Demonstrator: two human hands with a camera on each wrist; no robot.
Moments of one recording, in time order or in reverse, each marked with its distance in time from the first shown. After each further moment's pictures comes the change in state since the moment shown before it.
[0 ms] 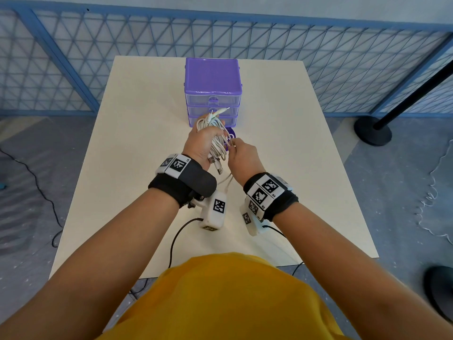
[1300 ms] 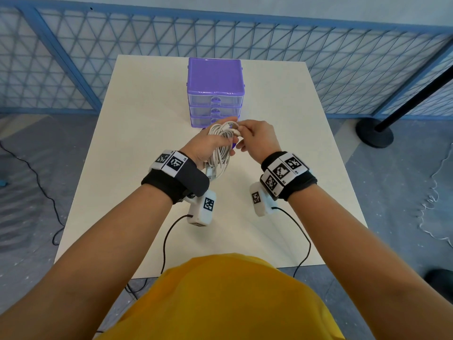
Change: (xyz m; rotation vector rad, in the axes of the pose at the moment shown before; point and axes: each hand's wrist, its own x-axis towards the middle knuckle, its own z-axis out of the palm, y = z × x) left_hand -0.010 0.015 -0.006 0.273 -0.389 -0.051; right_hand 0.029 0.007 -0.032 0.314 0.053 -0.033
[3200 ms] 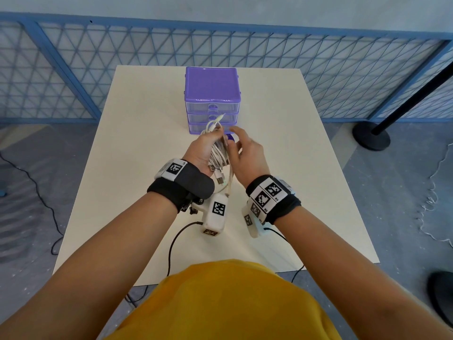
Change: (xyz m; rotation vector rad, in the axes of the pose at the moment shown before) left_hand 0.009 -0.009 0.010 -0.439 0.274 -0.115; right_hand -0.036 -0.007 0.021 -0.142 0.141 -0.122
